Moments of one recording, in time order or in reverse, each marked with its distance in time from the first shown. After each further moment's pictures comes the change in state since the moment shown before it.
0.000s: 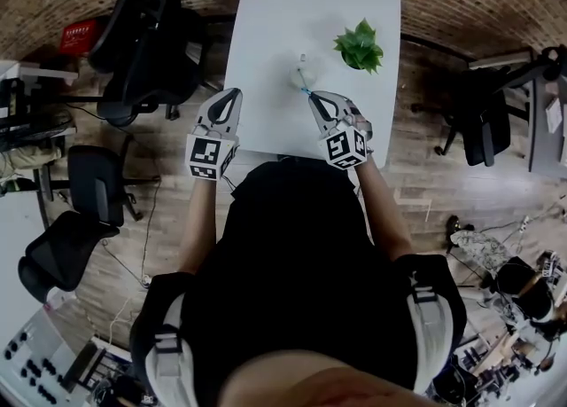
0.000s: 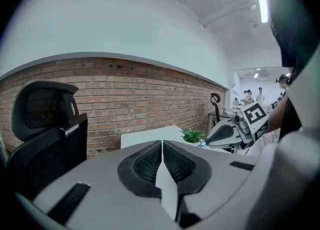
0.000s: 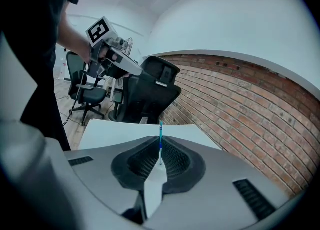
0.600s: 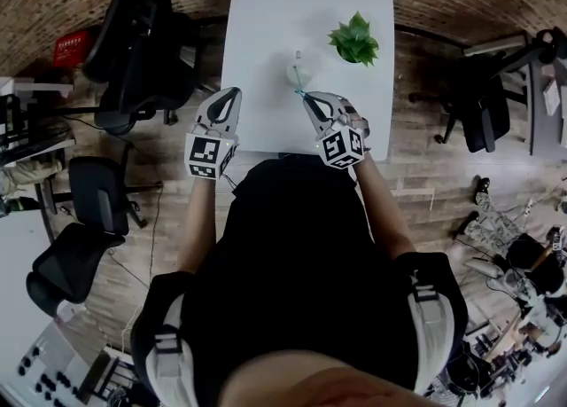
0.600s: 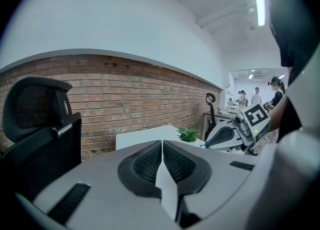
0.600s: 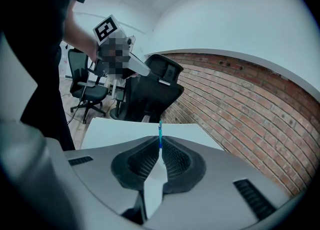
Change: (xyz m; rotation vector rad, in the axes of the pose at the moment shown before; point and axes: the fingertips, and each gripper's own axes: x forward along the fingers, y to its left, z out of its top) left arm 0.007 -0.001 -0.001 0.009 -0.002 -0.067; right arm 0.002 0.016 0.002 -0.017 0.019 0.003
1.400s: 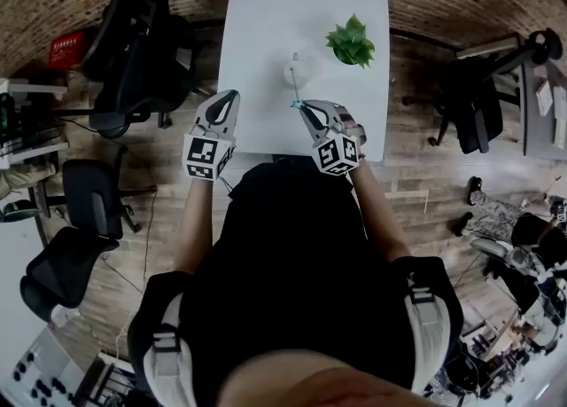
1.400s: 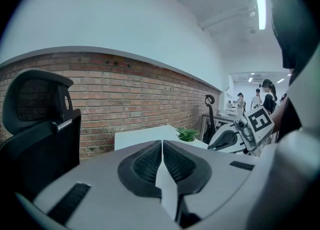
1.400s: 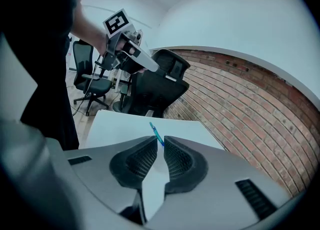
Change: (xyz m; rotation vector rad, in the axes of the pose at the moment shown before) left arm -0.006 0.000 -0.011 -0.021 -0.008 -0.017; right arm -0.004 0.025 -0.011 -0.062 0.055 0.011
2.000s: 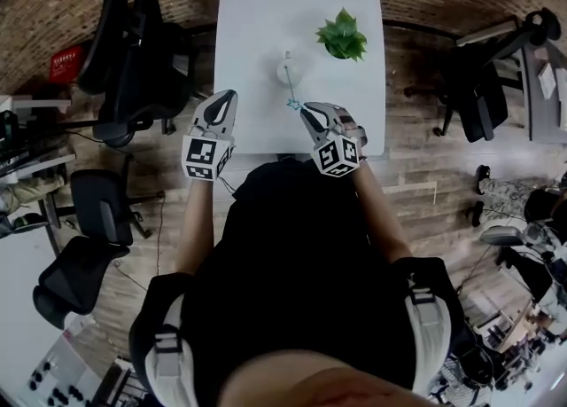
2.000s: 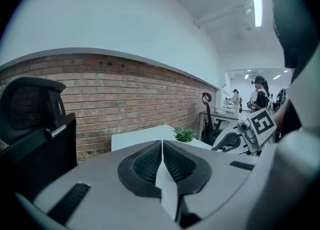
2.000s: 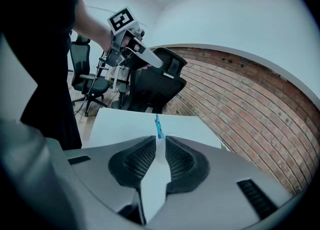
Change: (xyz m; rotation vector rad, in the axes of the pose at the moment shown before) left arm 0.012 -0.012 0.010 0.039 0.013 -0.021; right arm -0.015 0.003 -0.021 0.038 0.022 -0.019
